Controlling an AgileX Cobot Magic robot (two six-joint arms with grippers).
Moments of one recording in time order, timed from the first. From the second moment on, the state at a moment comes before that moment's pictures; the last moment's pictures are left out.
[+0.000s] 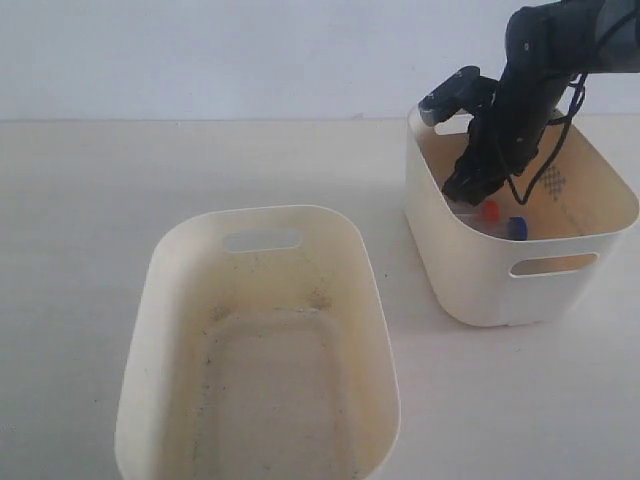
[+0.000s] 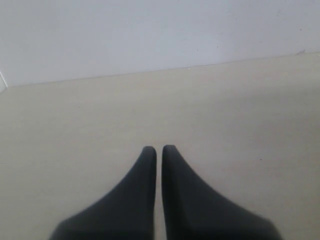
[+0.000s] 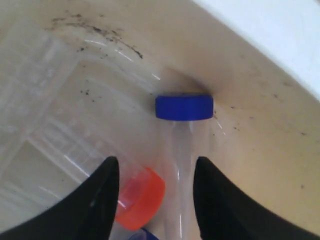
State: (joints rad) left arm -0.02 0.01 0.00 0.13 0.28 -0.02; right arm 0.11 2.16 -1.62 -0.09 0.79 -0.45
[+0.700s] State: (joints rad) left arm -0.02 0.01 0.00 0.13 0.28 -0.02; right arm 0.12 2.22 -1.63 -0.14 0.76 -0.42
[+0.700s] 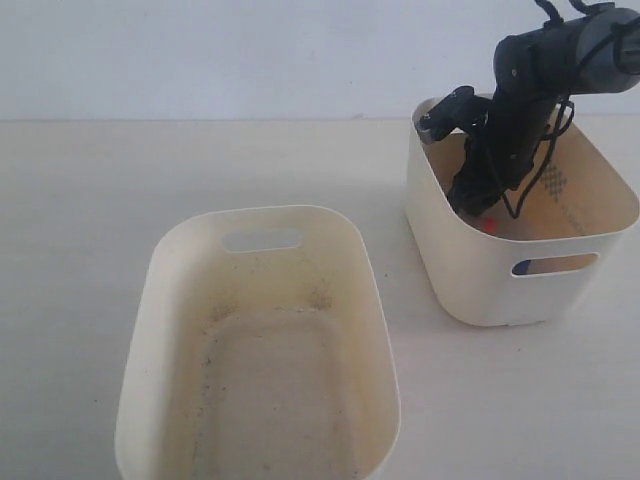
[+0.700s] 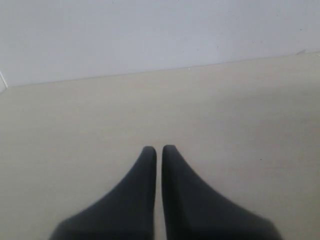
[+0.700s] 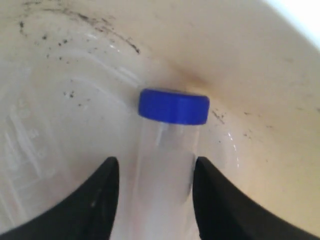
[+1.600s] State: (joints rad) left arm -0.02 0.01 0.00 0.13 0.28 -0.02; right arm 0.12 1.75 -1.62 0.05 1.07 -0.18
